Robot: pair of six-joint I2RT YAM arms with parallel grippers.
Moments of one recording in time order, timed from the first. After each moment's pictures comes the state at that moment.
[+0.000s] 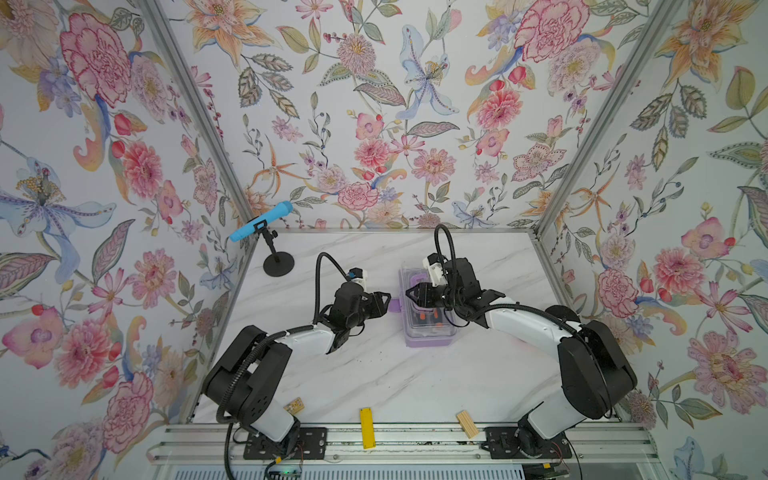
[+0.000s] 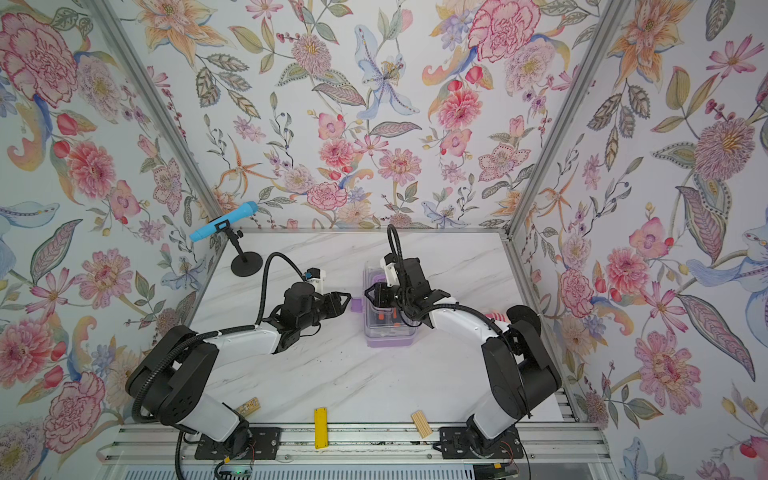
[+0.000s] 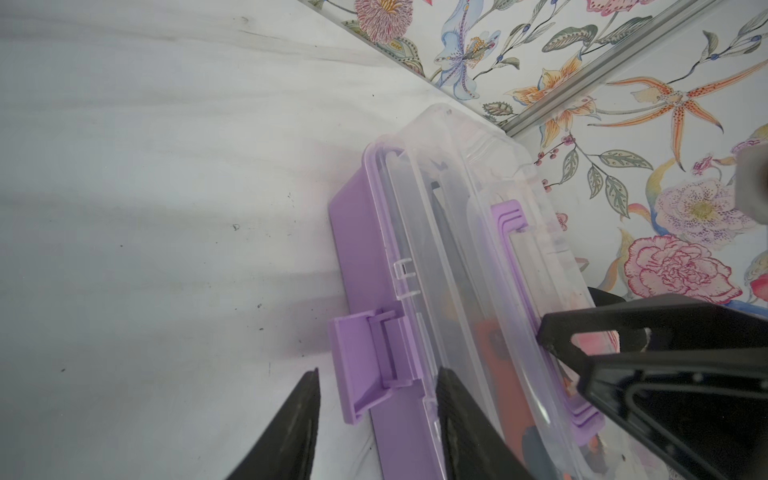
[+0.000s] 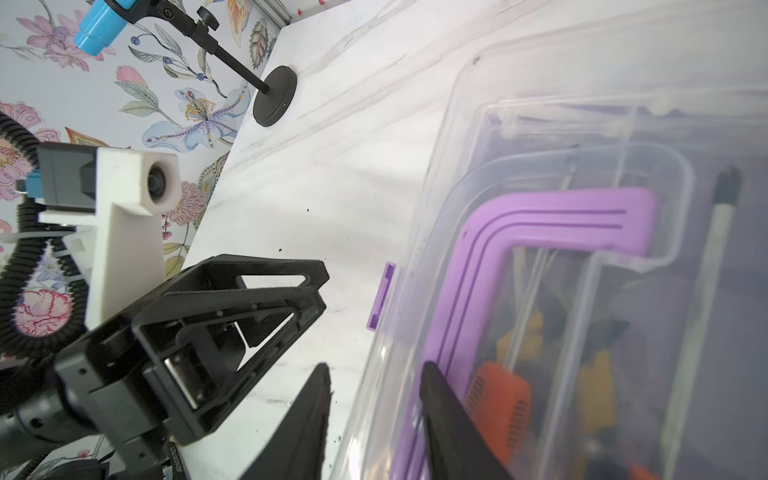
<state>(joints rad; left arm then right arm) -0.56 1.61 0.71 0.41 0.14 -0.70 0.58 1.60 1.00 -0.04 -0.35 0.50</state>
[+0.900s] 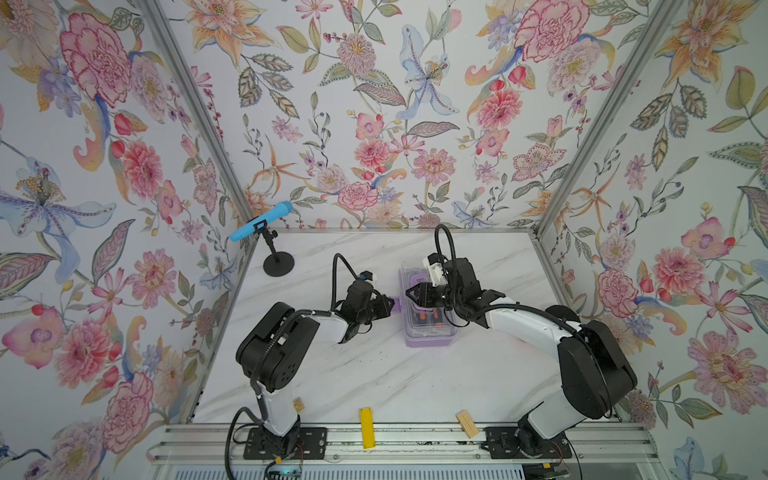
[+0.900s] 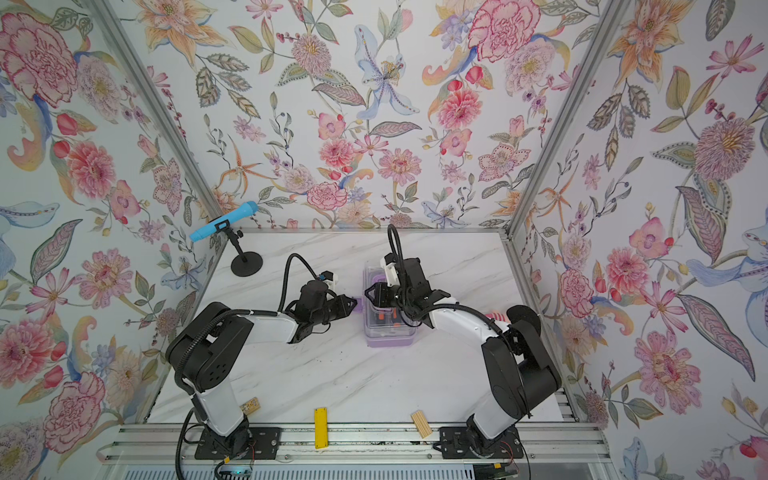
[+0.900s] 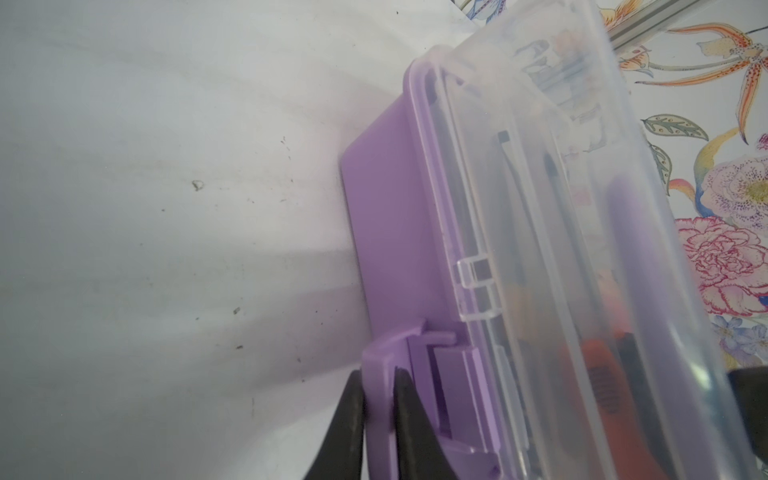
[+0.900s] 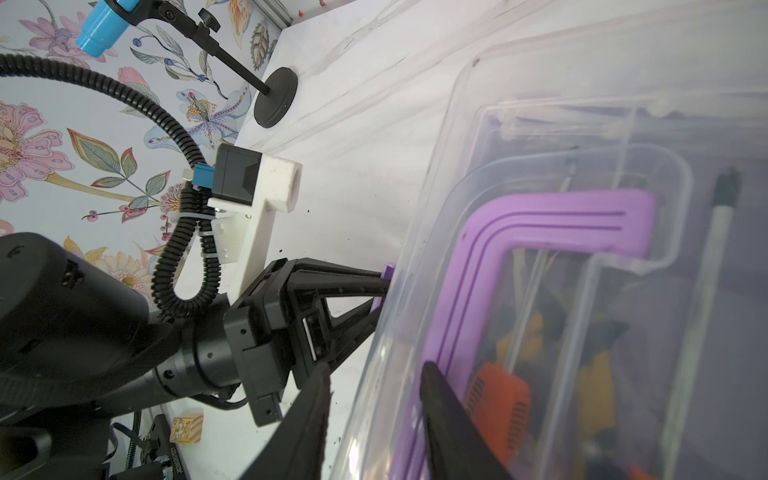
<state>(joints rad) -0.55 1.82 0.80 0.44 0.22 -0.75 0.57 1.60 1.00 -0.03 -0.36 0.50</state>
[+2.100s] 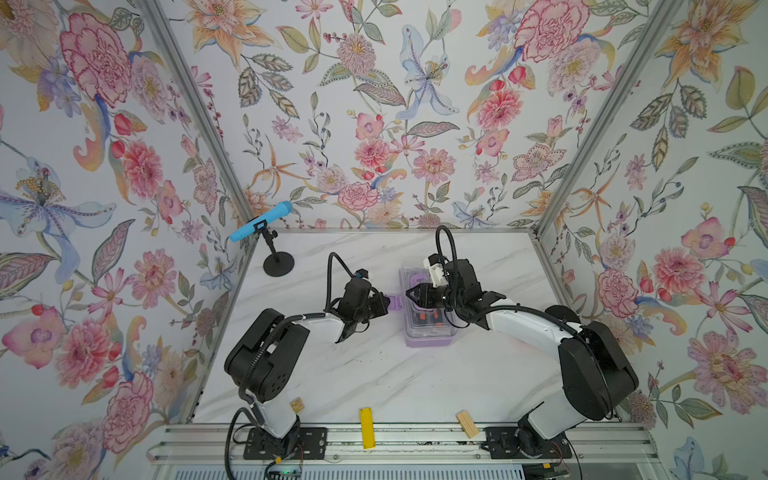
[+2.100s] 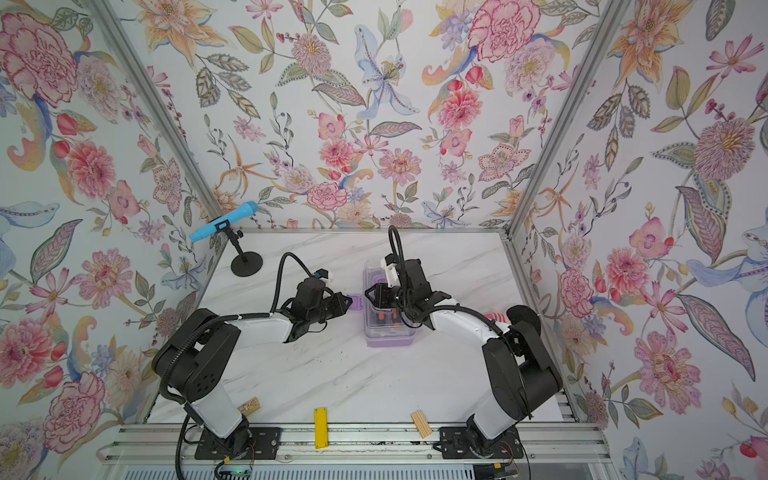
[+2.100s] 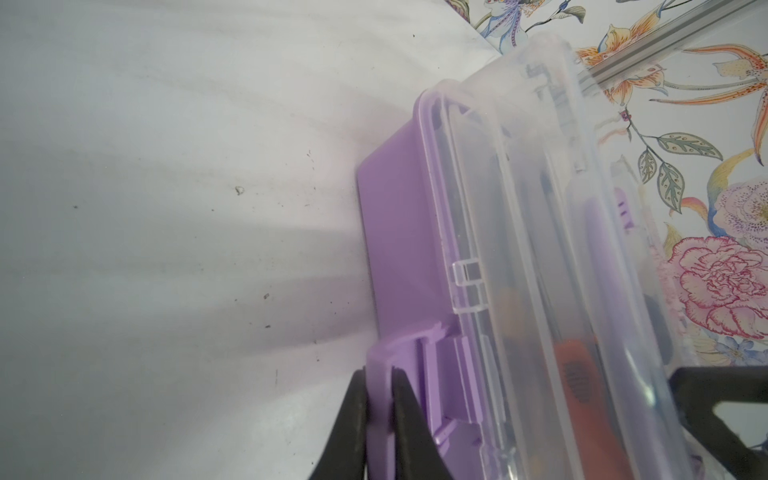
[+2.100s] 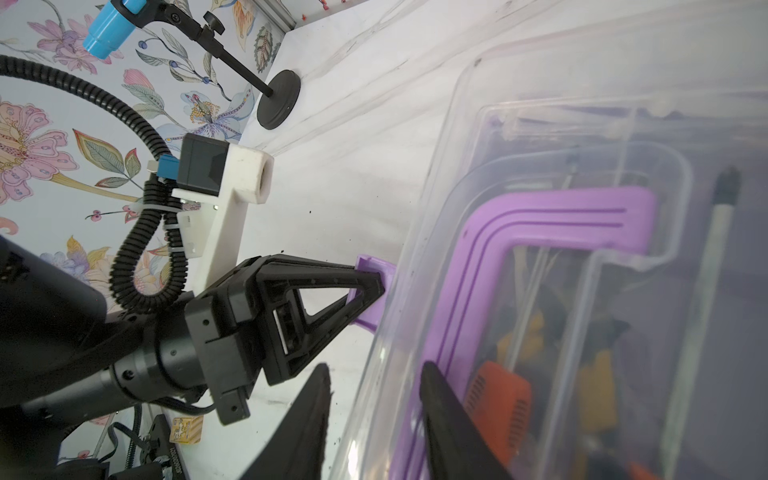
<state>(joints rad) -0.55 1.73 0.81 0.33 0.18 -0.75 0.57 1.59 0.98 -0.01 -0.36 0.50</state>
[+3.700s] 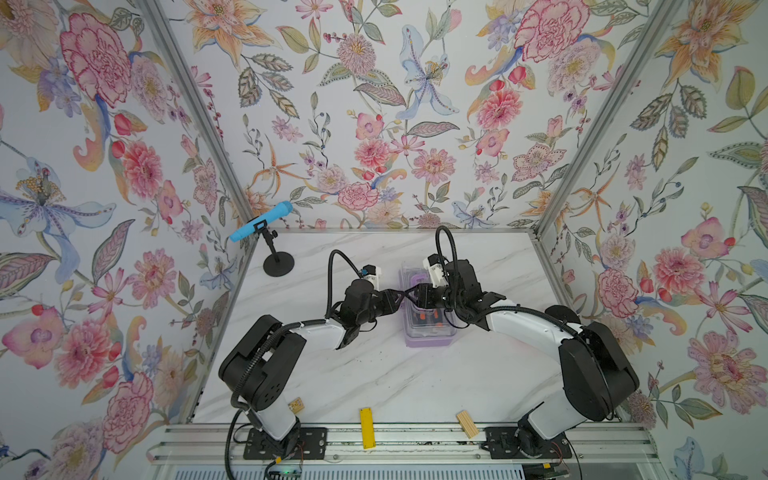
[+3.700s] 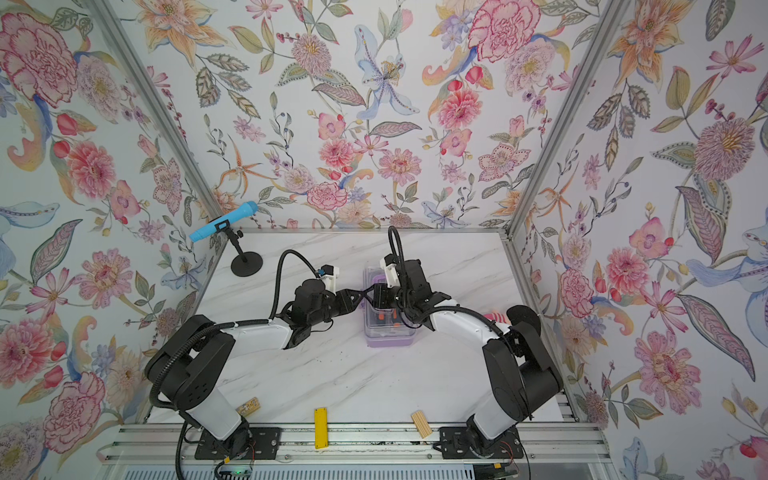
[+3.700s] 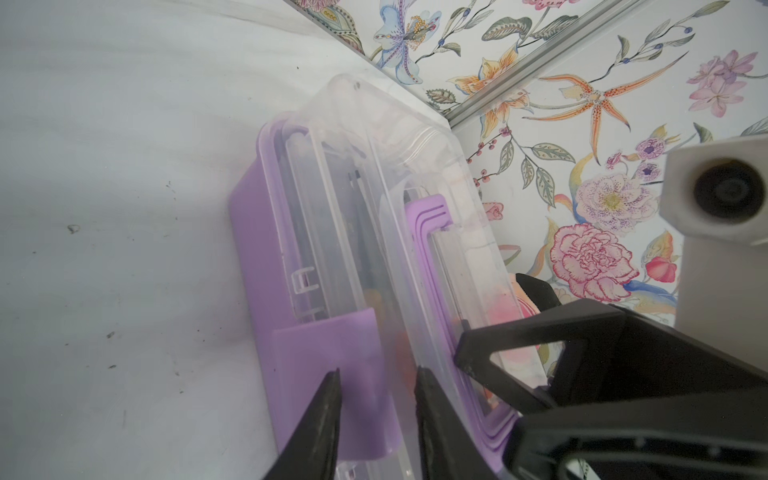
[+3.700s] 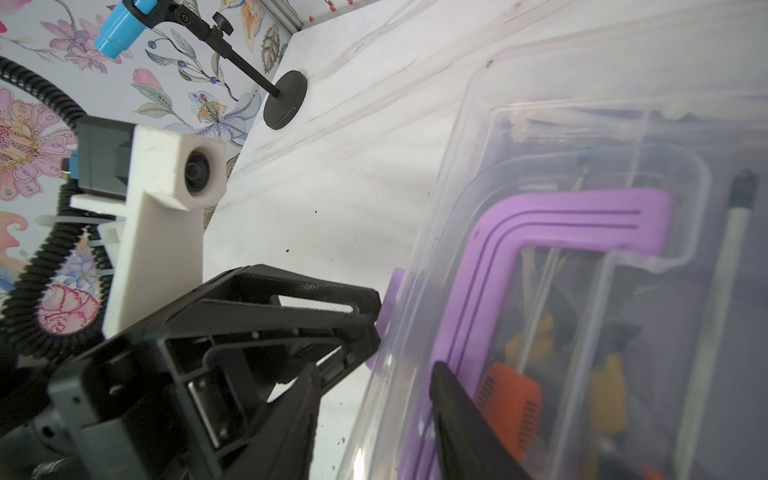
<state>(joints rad) -0.61 1.68 0.77 0.54 0.24 -0.82 0.57 1.59 0.97 0.01 -0.36 0.50</state>
